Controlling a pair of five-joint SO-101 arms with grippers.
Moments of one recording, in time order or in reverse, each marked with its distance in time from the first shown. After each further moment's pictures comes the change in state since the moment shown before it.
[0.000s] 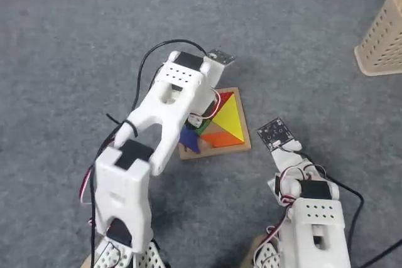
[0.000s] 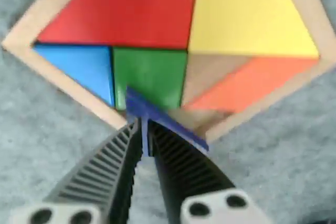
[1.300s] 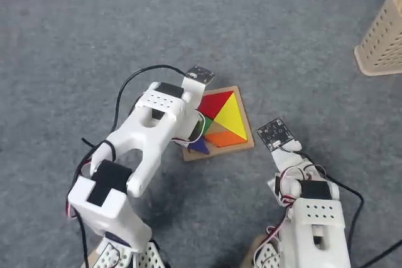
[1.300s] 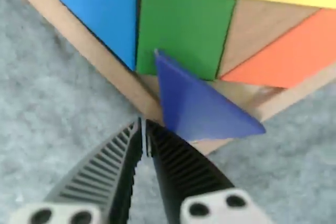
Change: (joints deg) left arm -2.6 -17.1 33.3 -21.0 3.5; right arm 0.0 0.0 0.0 0.0 0.1
